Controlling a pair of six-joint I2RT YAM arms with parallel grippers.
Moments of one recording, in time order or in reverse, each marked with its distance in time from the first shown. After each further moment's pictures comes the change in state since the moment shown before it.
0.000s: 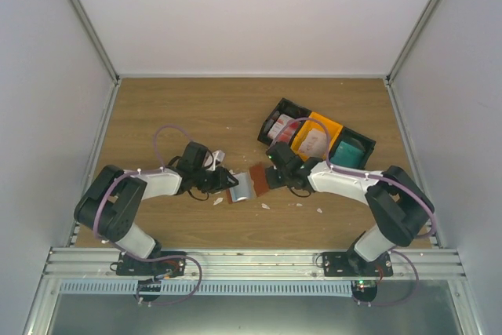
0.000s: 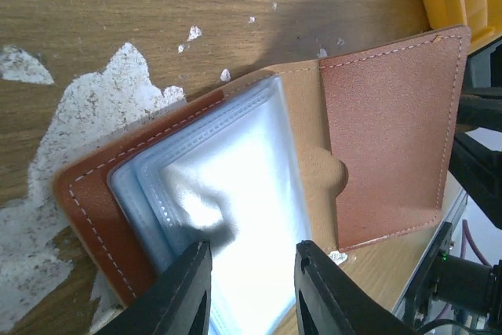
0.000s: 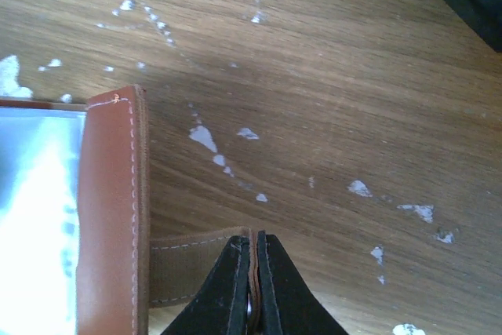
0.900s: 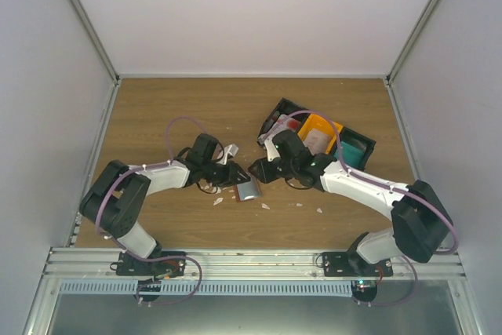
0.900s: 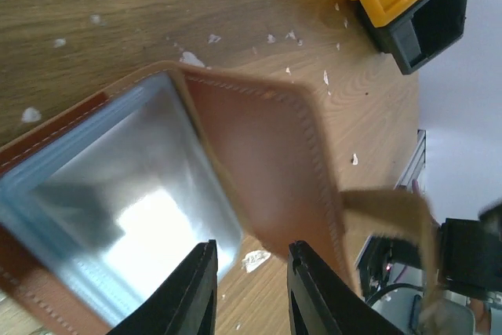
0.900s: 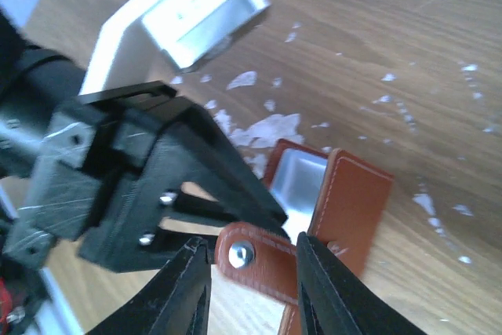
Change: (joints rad) left arm -0.061 0.045 0.129 -0.055 0.094 0.025; right arm -0.001 -0.139 0.058 0.050 -0.313 -0.056
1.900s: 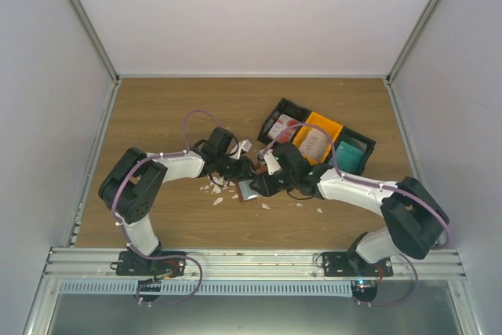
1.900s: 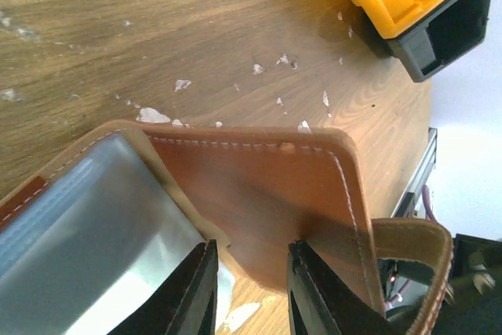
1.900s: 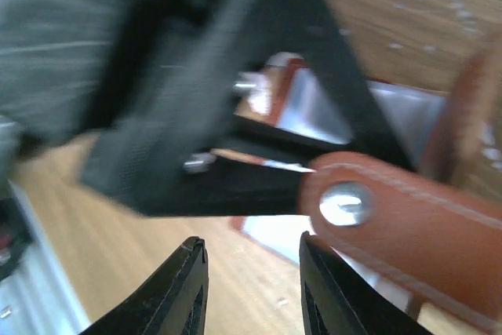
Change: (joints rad) left arm -0.070 0.164 0.187 -0.046 -0.010 -0.003; right arm 0.010 0.007 -0.140 0.101 -0.163 -0.030
